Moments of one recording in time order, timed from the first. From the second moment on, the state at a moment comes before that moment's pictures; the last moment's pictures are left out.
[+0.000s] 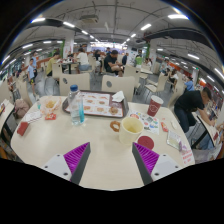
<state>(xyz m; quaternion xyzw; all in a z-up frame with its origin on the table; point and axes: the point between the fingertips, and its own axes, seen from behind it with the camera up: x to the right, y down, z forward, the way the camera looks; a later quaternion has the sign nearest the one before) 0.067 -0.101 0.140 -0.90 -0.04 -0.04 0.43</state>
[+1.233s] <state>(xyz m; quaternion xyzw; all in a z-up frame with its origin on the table) -0.106 0.140 0.076 -0.82 0.01 -0.01 0.58</state>
